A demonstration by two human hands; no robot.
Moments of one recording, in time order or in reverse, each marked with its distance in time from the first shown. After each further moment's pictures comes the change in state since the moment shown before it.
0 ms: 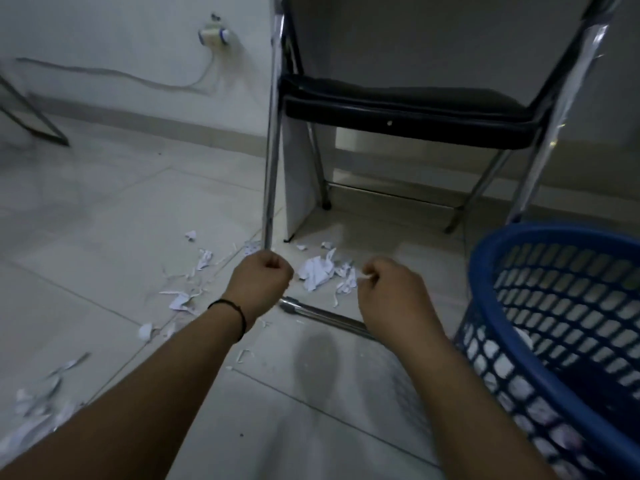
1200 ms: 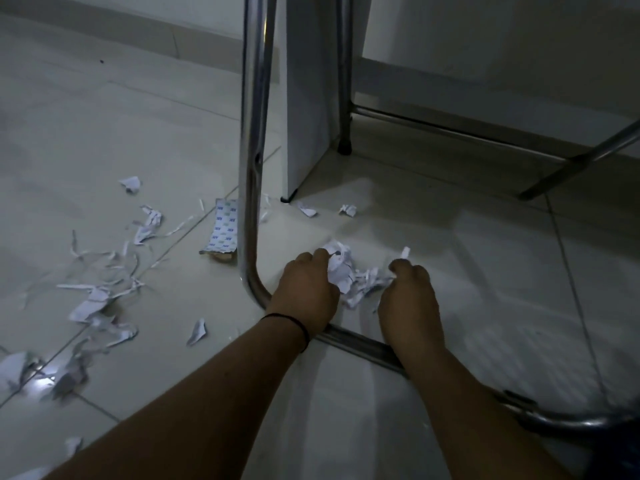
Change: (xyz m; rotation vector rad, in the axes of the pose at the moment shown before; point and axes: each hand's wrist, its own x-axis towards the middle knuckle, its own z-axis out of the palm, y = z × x) left_hand 0.173 -0.145 0.131 0.565 -0.123 0.311; right_hand 0.163 0.146 0.212 -0.145 0.103 0.073
